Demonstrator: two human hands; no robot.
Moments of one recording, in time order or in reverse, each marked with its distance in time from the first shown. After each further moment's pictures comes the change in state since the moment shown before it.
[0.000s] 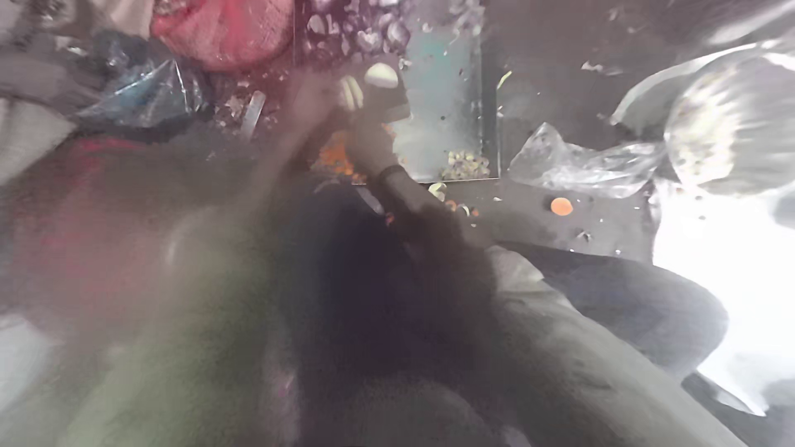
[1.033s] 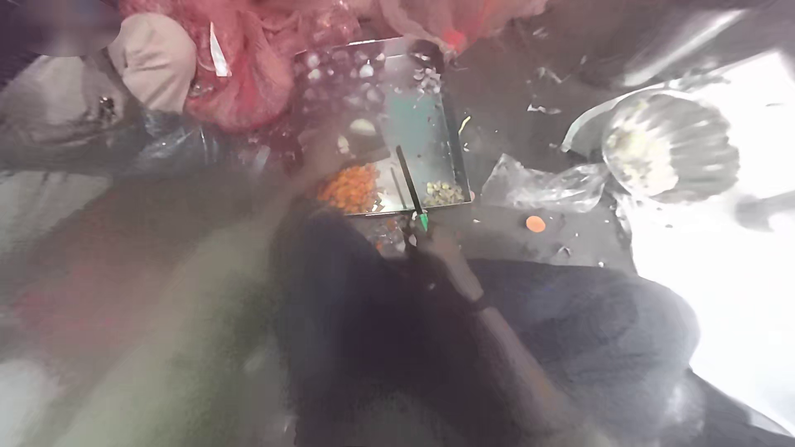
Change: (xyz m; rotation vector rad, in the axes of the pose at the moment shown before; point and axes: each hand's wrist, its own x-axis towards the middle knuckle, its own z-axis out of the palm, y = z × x) left_hand 0.017 0.007 0.039 -0.019 -0.020 0.116; right_hand -0.154 0.133 -0.038 0.240 -0.048 0.247
